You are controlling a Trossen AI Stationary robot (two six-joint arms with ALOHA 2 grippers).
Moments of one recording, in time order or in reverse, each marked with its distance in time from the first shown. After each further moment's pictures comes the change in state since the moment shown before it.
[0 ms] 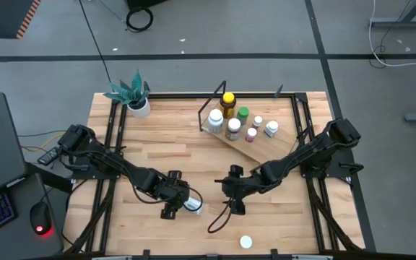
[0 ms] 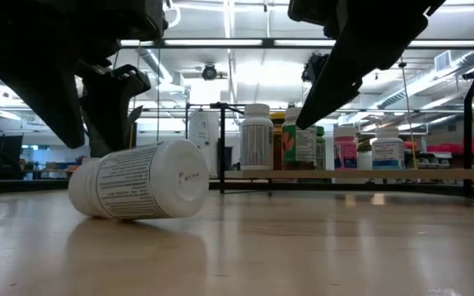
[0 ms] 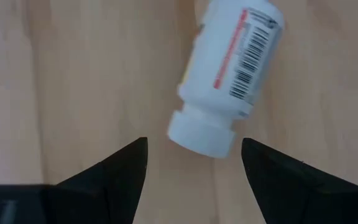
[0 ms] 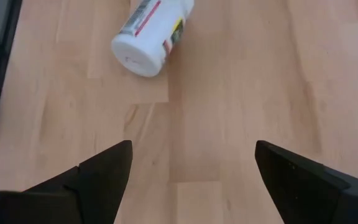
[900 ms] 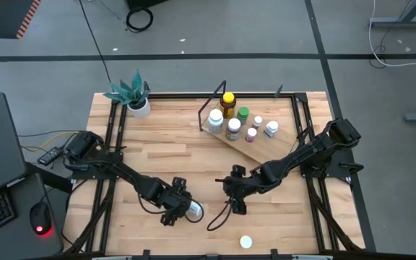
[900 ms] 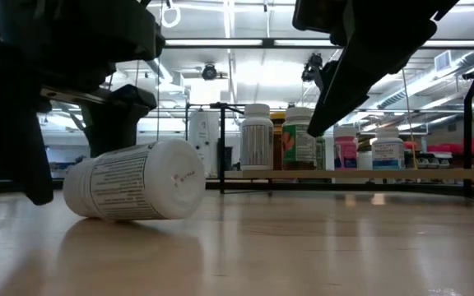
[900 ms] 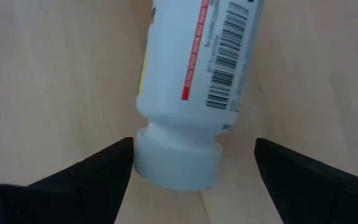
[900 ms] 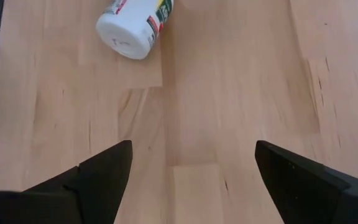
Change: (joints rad) left arm -0.052 0.121 0.000 0.094 -0.024 0.107; right arm -0.002 -0.003 0.001 -0.056 -0.011 0.045
